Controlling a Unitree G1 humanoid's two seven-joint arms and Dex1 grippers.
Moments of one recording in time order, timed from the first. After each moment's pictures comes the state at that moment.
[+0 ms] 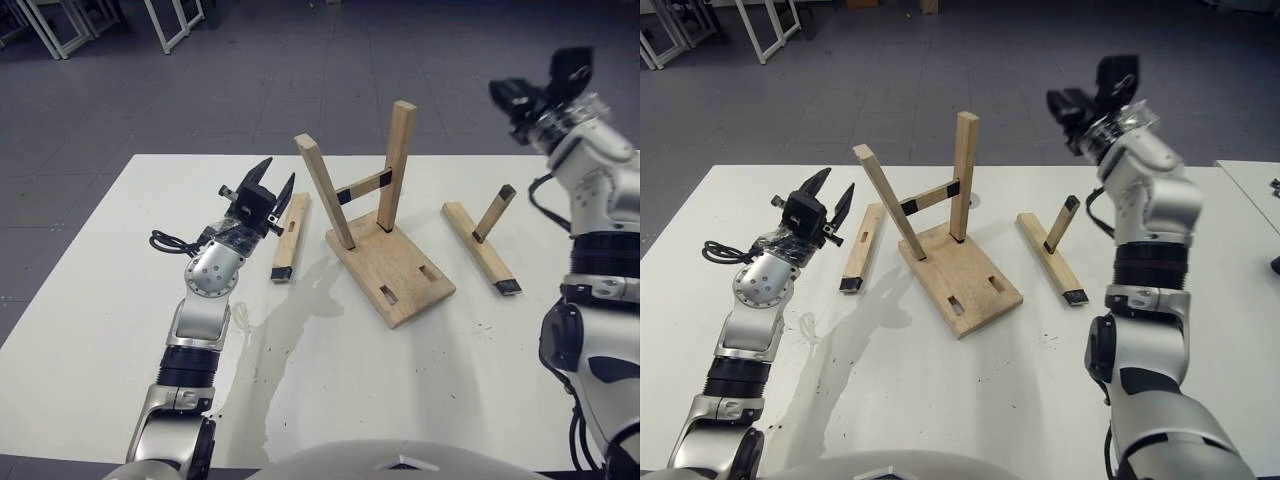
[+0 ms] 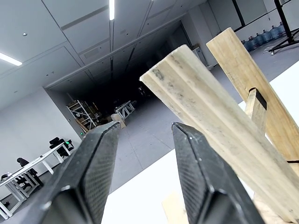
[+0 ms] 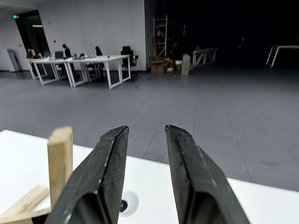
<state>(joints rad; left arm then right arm) -0.26 0.35 -0.01 0.06 0.08 -0.20 -0.29 -0.88 -0.47 -0.24 0.29 0.33 0.58 0.40</state>
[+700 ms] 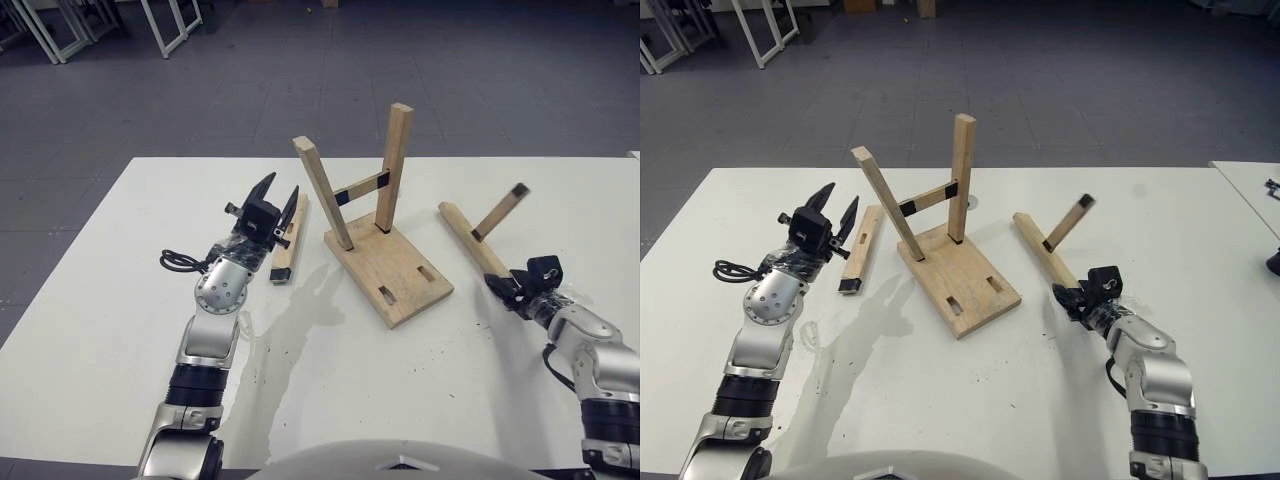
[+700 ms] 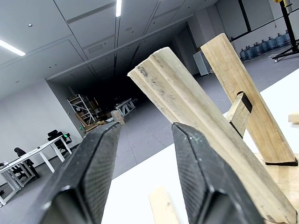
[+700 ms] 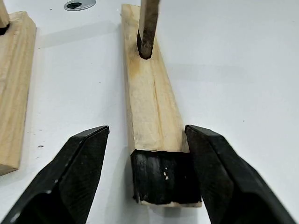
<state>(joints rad) -0.18 0.29 -0.03 -0.02 0.09 -0.18 -0.25 -0.04 -0.47 -0.21 0.07 0.26 0.51 0.44</state>
